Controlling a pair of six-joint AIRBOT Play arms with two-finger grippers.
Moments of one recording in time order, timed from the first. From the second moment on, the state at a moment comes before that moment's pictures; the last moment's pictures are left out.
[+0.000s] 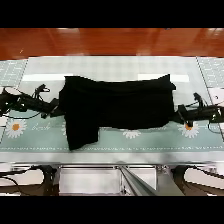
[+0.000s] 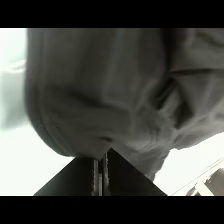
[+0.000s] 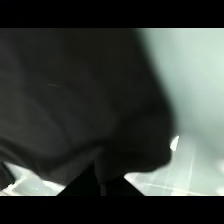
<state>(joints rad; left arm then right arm) 0.29 -1.49 0.90 0.84 -1.25 -1.22 -0.50 -1.38 0.76 -0.81 1.27 1.18</state>
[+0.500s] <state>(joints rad) 0.29 -1.21 1.39 0.49 -1.15 -1.18 -0.48 -1.21 1.60 -0.75 1.31 1.26</state>
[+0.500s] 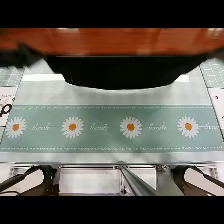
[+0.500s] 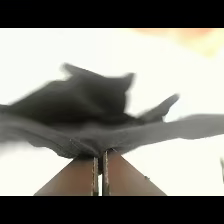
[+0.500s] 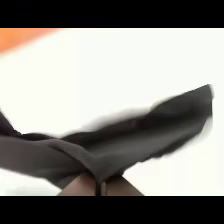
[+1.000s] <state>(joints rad) 0.29 -0.82 1.77 0.60 -1.07 -1.24 -0.48 -0.91 2.01 -0.86 1.32 1.33</state>
